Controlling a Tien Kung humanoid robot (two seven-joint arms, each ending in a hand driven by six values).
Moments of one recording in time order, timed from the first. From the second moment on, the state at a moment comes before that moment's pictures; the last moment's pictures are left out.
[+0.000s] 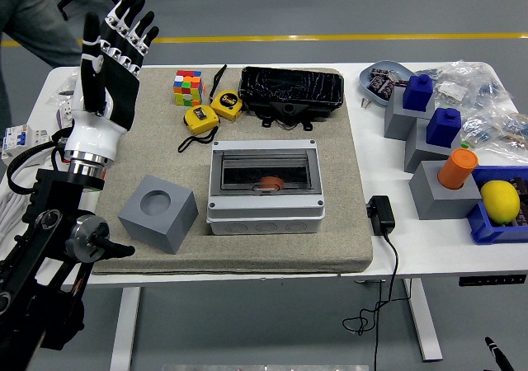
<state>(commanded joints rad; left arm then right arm) -0.19 0.03 -1.37 -1.58 0.87 0.01 -0.25 0.14 -0.09 1.57 0.18 -1.38 -0.05 -0.09</state>
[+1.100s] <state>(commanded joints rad) -0.07 0.00 -1.47 -1.56 0.20 -0.15 -0.13 0.14 -0.09 1.56 0.18 -1.37 -0.05 -0.09</state>
